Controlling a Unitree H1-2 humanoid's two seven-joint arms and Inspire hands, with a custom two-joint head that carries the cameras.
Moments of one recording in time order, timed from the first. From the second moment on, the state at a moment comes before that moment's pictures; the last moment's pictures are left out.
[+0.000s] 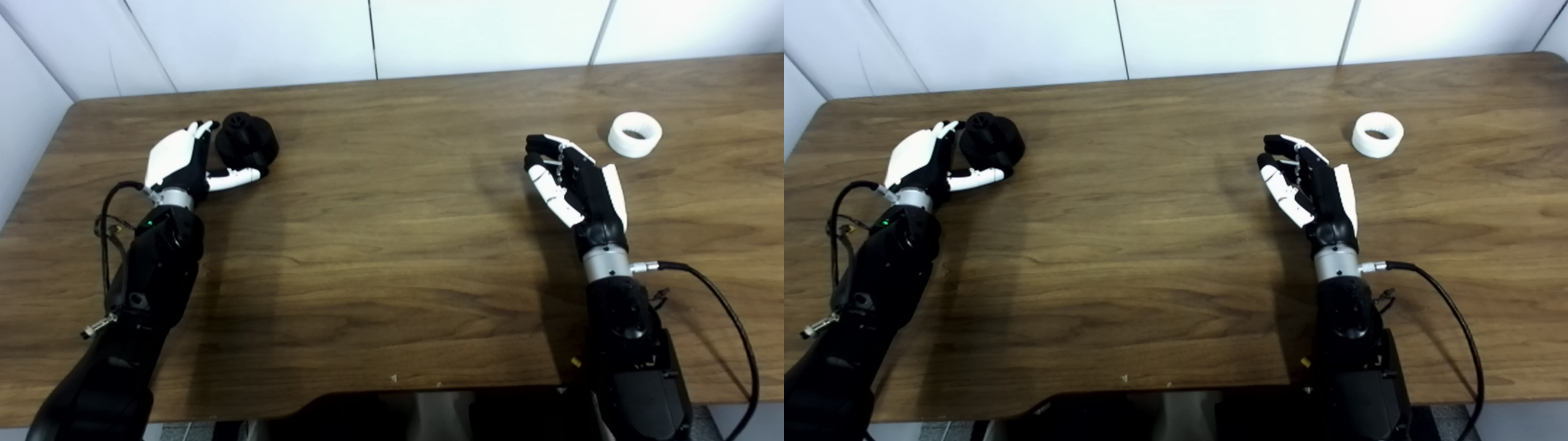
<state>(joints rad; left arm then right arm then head) -0.50 0.42 -0.18 0.56 0.64 0.19 0.09 -0.08 -0.04 0.01 -0.14 -0.25 0.14 -0.11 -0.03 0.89</state>
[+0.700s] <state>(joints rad) -0.51 0.40 -0.21 0.57 0.62 0.19 0.08 -0.08 -0.04 0.01 -0.14 -0.26 0.14 -0.11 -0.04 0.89</state>
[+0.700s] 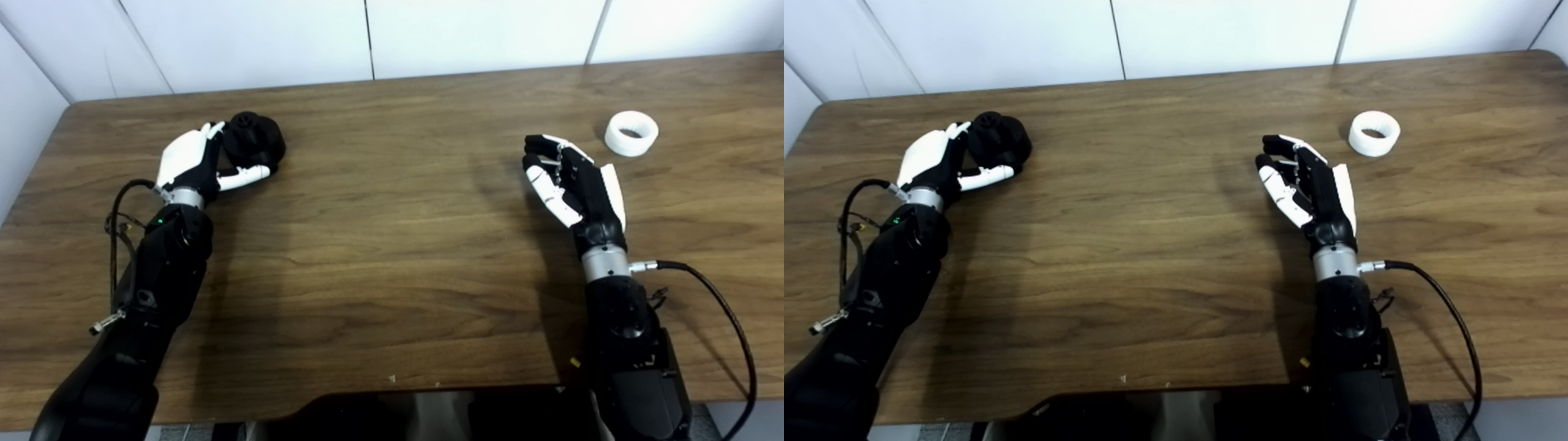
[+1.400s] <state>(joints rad) -0.53 0.34 -0.14 0.62 0.54 0.14 0.24 -0.08 -0.05 0.01 -0.16 -0.27 0.15 -0.11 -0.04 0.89</state>
